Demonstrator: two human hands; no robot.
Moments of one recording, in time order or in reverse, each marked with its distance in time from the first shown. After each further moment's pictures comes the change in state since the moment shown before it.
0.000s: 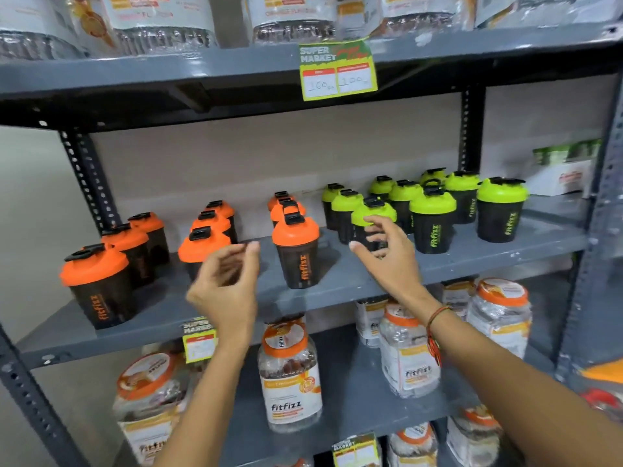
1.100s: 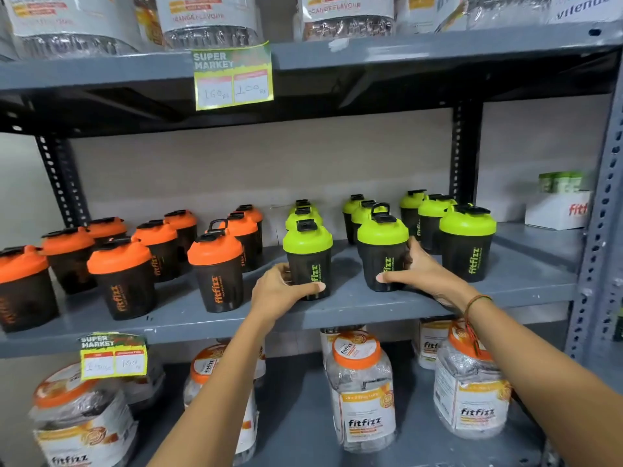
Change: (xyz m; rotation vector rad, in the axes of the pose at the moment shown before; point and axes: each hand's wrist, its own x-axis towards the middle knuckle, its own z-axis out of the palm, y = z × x) left_hand -0.083 -0.032 0.185 0.420 -0.712 -0.552; right_hand 0.103 0.172 -0.147 0.137 -0.575 0.390
